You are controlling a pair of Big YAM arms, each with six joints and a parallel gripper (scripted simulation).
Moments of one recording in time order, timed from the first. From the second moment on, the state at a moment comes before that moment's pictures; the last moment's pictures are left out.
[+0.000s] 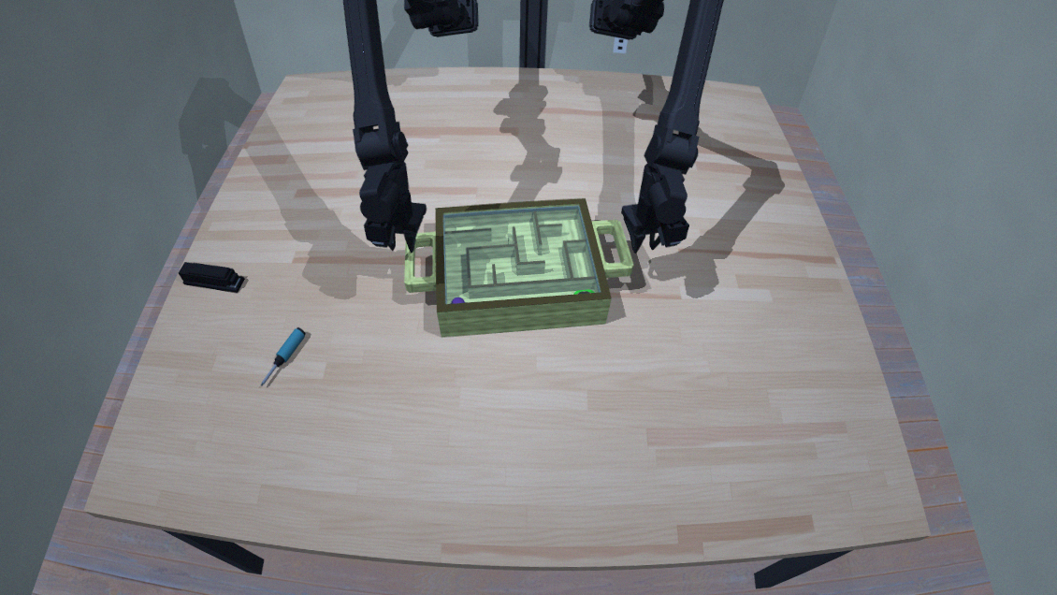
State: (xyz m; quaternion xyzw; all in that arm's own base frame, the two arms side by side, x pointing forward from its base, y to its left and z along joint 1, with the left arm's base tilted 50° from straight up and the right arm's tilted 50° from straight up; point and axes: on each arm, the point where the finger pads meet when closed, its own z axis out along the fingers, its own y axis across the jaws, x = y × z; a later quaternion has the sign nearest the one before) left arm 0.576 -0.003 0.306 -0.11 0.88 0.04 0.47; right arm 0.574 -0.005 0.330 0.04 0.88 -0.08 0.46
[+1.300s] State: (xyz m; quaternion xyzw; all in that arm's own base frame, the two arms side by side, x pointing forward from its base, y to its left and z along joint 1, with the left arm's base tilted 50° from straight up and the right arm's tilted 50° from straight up) left arm 0.561 -0.036 0.274 -0.04 0.90 0.08 0.42; right arm 0.572 -0.002 0.316 -0.09 0.87 -0.13 0.47
